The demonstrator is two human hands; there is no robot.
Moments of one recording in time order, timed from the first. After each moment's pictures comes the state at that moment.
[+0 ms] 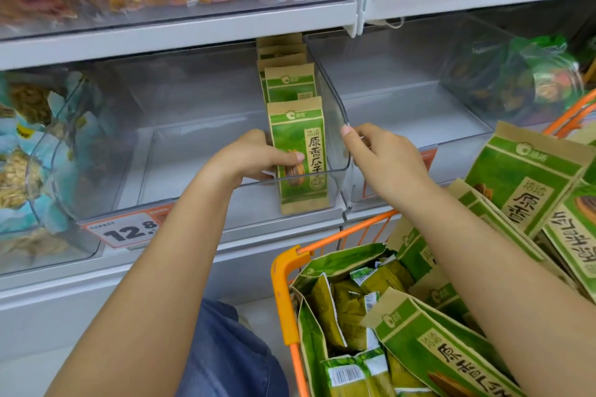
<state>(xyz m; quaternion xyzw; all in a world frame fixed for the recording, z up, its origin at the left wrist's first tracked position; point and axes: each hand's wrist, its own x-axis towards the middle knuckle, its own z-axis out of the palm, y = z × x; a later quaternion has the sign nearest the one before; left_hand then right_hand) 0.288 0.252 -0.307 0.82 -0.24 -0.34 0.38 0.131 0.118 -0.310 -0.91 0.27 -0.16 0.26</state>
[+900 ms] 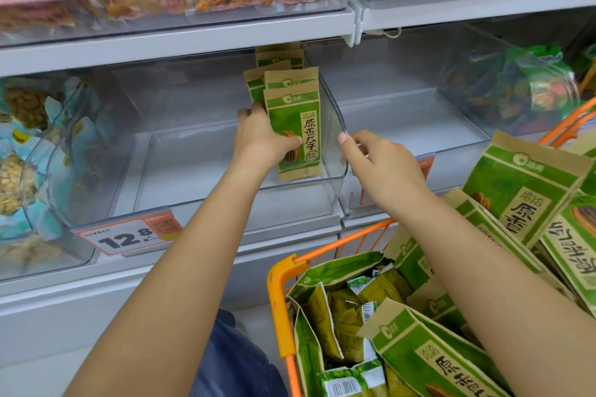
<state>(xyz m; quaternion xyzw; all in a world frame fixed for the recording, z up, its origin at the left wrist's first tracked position) 0.292 0.215 -0.314 0.89 -0.24 -0.06 0.39 0.132 0.118 -0.311 -0.91 0.27 -0.16 0.26</state>
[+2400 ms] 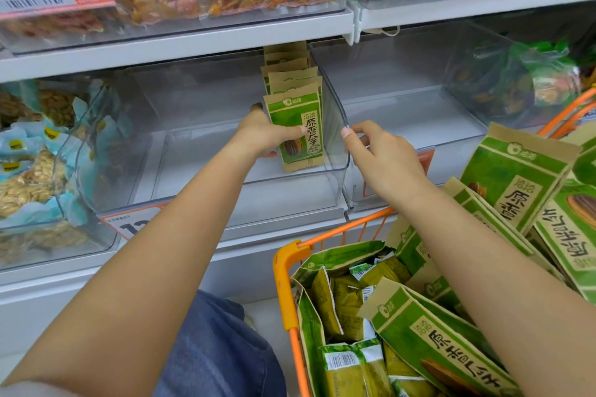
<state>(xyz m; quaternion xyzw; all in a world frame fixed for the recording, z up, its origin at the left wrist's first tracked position) 0.314 0.226 -0.313 0.84 -0.19 -0.22 0.45 0.129 0.121 -0.306 -0.91 0.27 -0.17 0.27</state>
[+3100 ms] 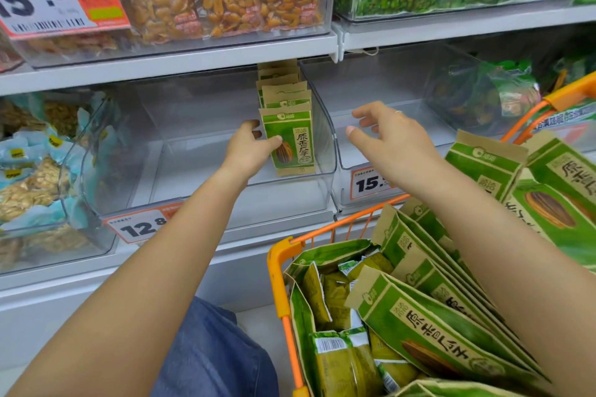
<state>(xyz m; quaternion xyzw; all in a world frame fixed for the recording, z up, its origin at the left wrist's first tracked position) 0.298 0.241 -0.323 0.81 -0.20 -0.15 0.53 0.101 0.121 -0.257 -0.91 0.27 -0.19 0.25</state>
